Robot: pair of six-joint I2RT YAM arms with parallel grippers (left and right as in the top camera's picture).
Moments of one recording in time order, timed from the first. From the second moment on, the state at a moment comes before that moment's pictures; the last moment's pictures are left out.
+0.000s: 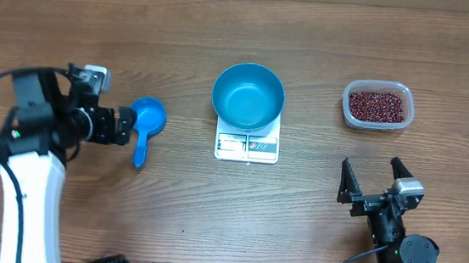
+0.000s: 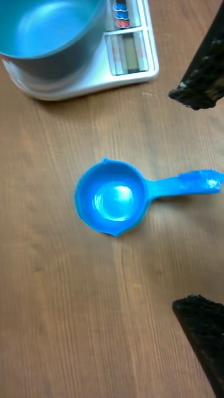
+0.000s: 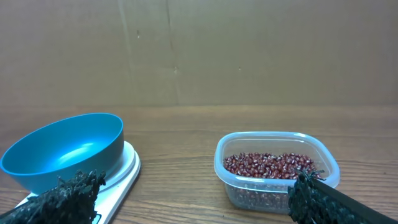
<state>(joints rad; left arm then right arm) 0.30 1.27 1.09 -0.84 0.36 0.32 -0.04 0.01 0.02 -0.02 -0.20 0.07</state>
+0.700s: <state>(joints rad) 0.31 1.65 1.28 -0.96 0.20 0.41 -0.04 0.01 0.02 -0.02 -0.20 0.07</state>
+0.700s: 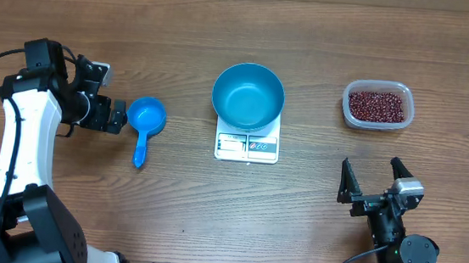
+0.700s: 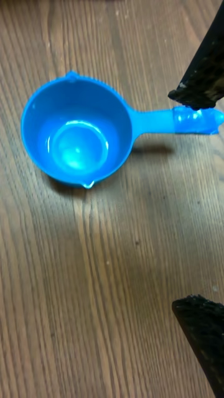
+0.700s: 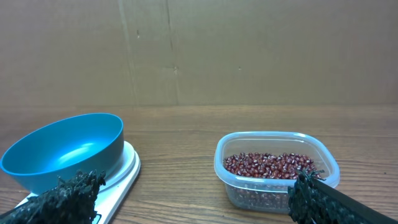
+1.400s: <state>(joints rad) 0.18 1.84 1.29 -0.79 0.11 0.32 -0.04 0.01 0.02 -0.02 -0.20 0.07</state>
